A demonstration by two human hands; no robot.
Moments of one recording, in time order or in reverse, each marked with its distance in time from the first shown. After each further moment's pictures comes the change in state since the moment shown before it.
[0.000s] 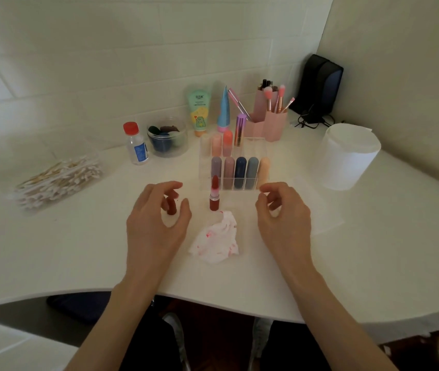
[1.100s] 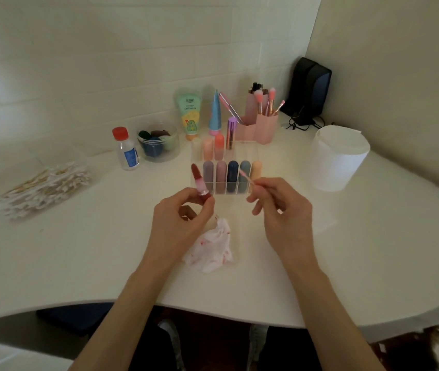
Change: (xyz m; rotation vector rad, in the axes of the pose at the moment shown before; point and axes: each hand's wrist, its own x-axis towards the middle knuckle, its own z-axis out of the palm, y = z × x) left_hand 0.016 0.012 0.038 -0.354 -0.259 -0.134; right_hand 0.011 0.001 -0.015 0.403 -0.038 -0.166
